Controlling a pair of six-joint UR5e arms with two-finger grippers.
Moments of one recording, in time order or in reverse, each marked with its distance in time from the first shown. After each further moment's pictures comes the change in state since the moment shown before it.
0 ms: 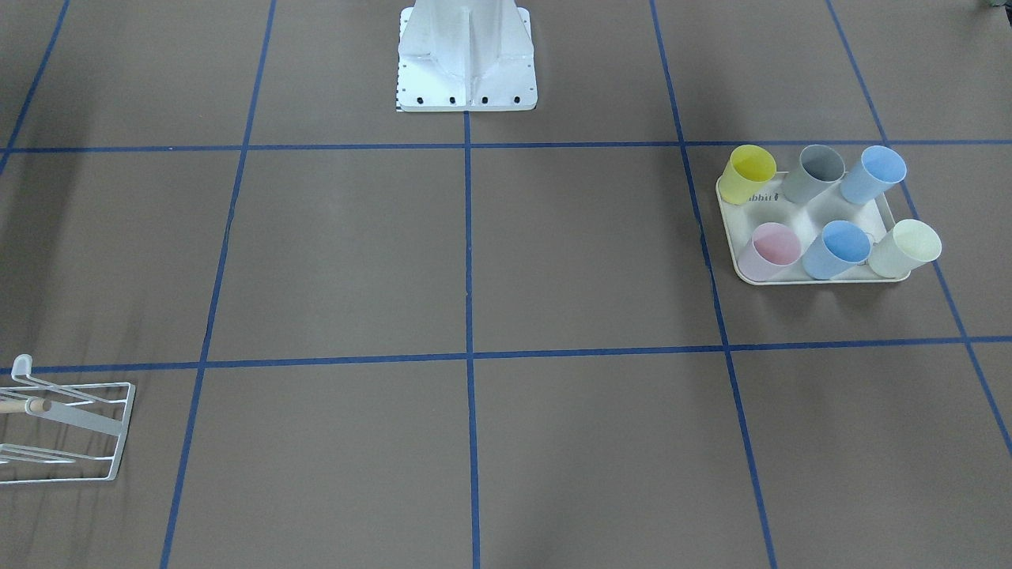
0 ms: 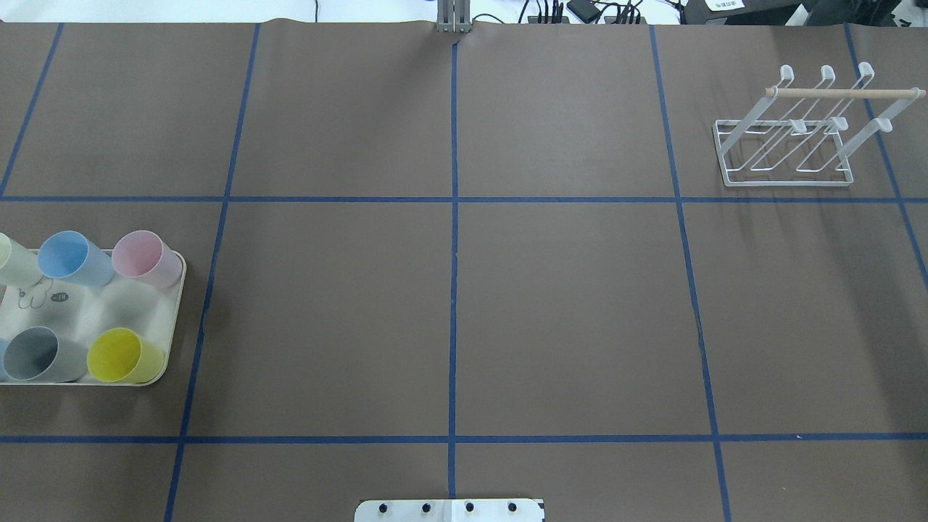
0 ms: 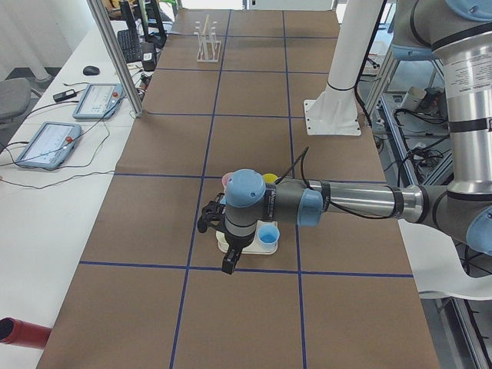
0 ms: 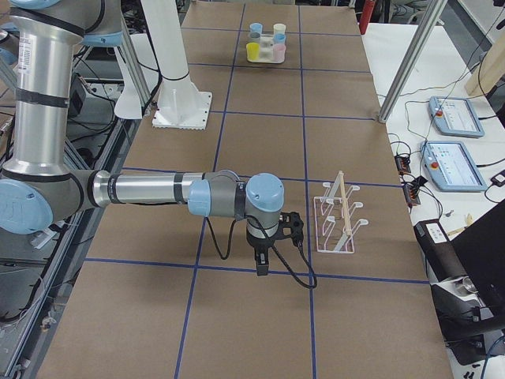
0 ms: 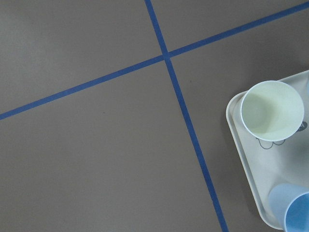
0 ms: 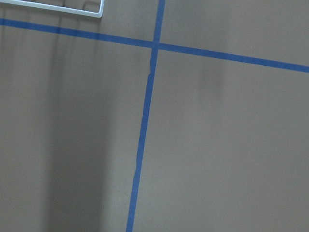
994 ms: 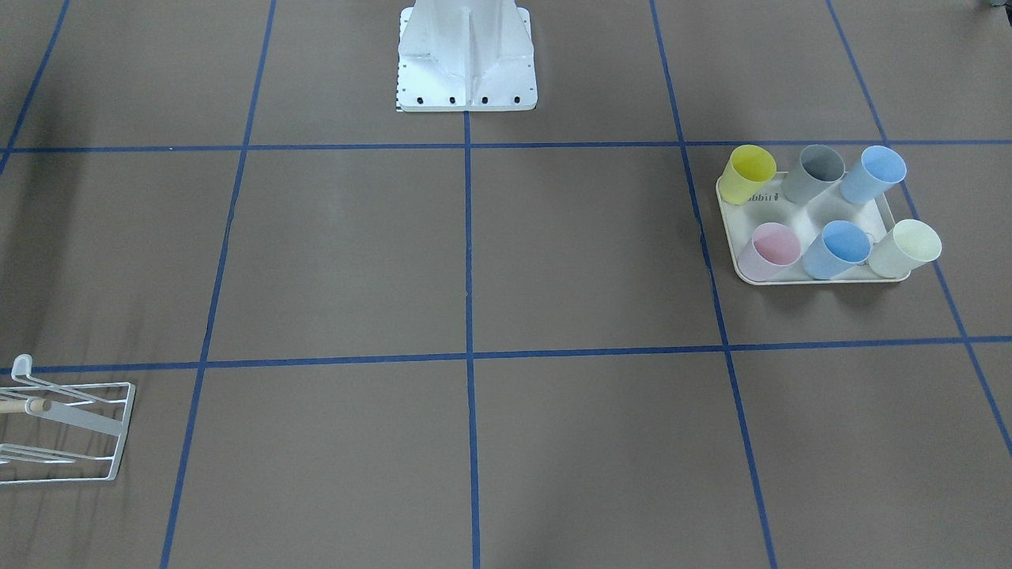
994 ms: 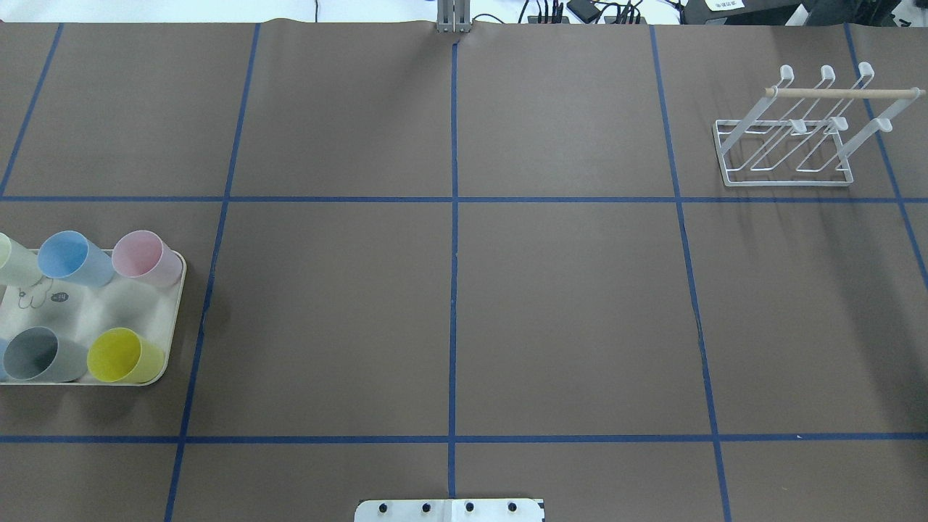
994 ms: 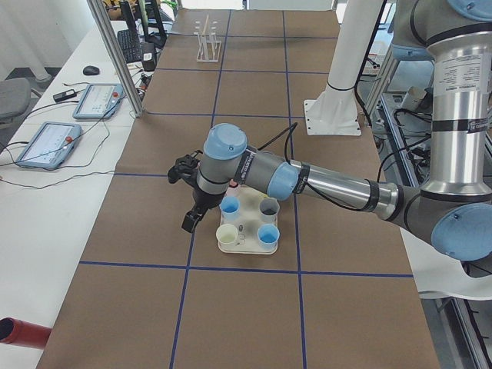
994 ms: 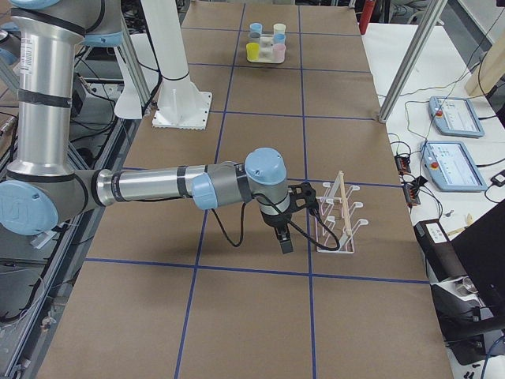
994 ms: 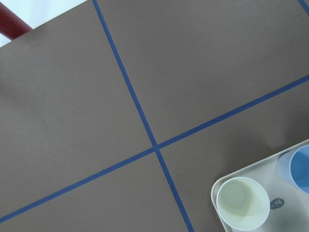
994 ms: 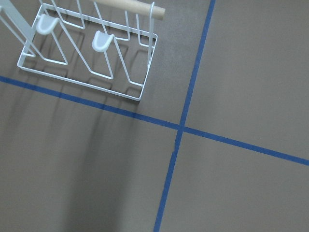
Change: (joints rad) left arm 0.000 -0.160 -0.007 -0.204 0.009 -0.065; right arm -0.002 0.023 0.036 0.262 0.024 0.114
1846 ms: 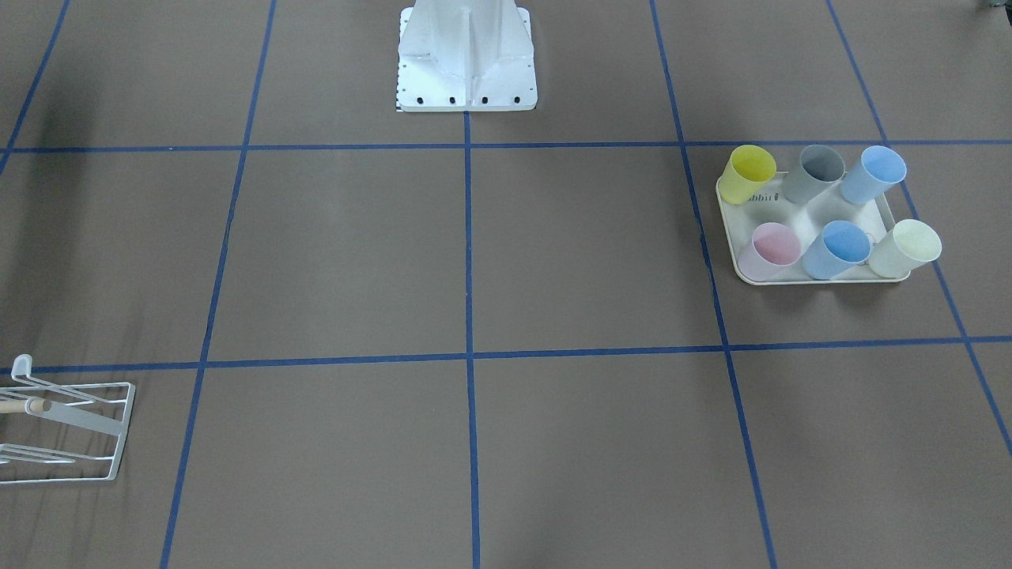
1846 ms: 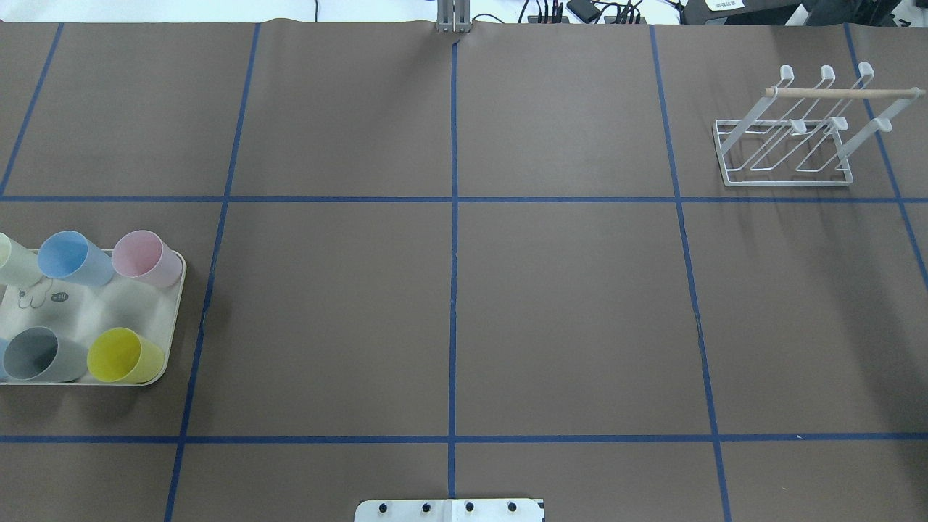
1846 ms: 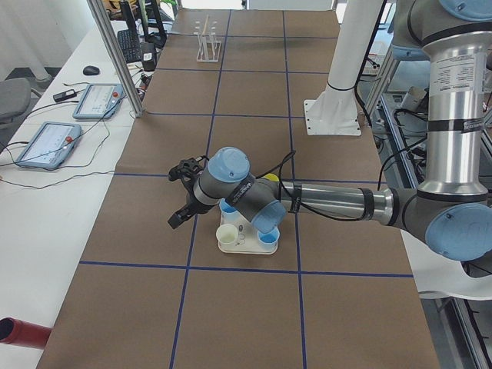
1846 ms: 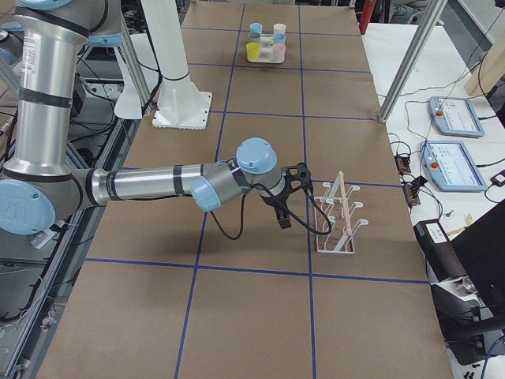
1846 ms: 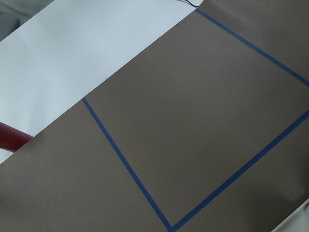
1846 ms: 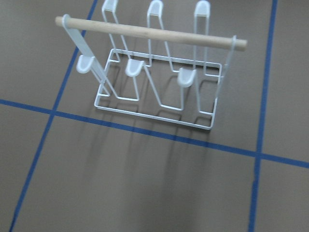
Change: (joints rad) left arm 0.077 0.015 0.179 -0.416 -0.014 -0.049; right arm -0.123 -0.049 0.024 0.321 0.108 0.363
